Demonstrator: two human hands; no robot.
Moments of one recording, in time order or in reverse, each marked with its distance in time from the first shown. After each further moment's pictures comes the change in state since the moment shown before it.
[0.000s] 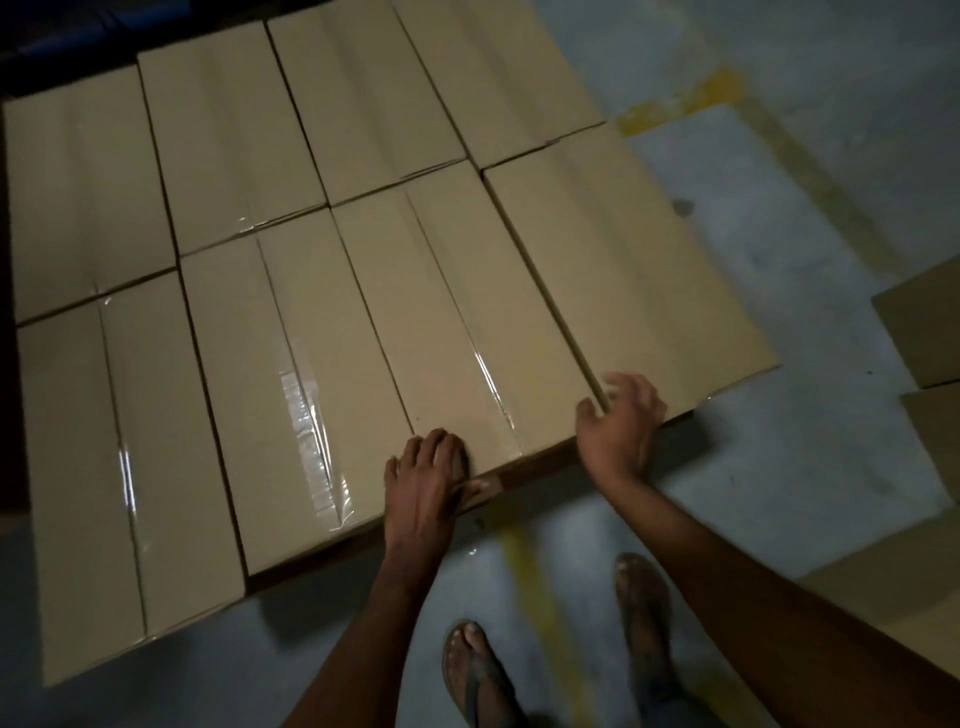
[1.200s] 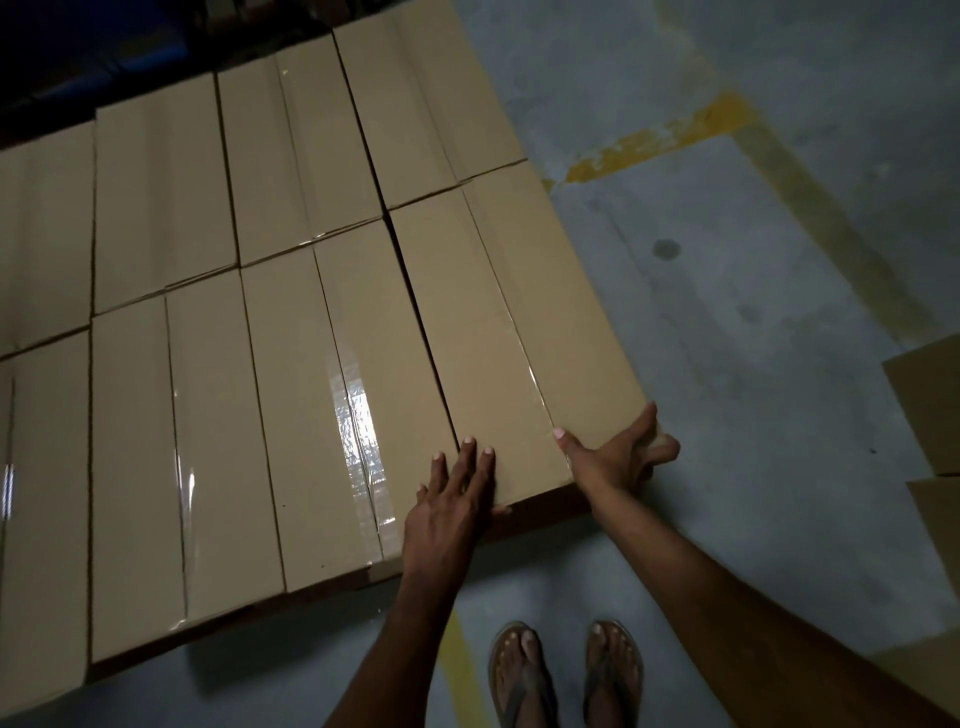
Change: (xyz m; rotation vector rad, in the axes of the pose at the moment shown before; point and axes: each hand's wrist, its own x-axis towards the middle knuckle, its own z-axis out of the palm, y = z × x) left_hand 0.127 0.207 0.040 0.095 -0.222 -0.088; right_hand 0.190 0.087 -0.035 0.092 -0.186 0.459
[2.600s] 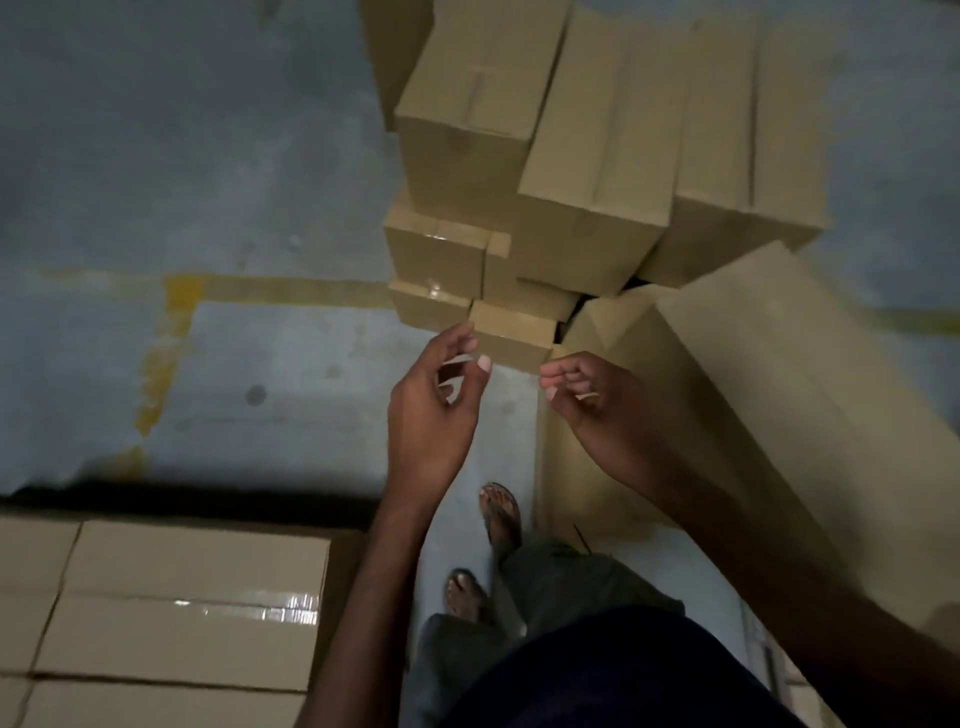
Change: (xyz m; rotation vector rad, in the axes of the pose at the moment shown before) left_hand -0.200 0.518 -0.358 -0.790 -0.270 0.874; right_hand -0.211 0.051 -0.640 0.380 0.471 -0.099
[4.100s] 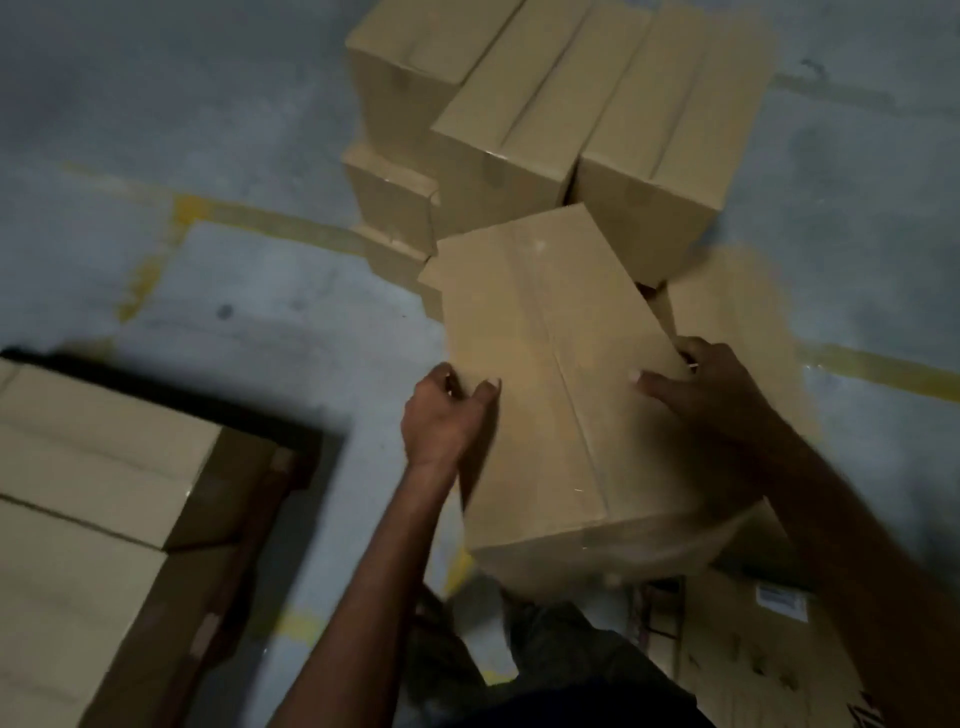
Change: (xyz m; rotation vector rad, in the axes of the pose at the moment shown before) left_hand -0.150 0.026 0.269 0.240 0.119 -0.492; right_hand -0.065 0.189 -0.296 -0.337 -0.170 0.300
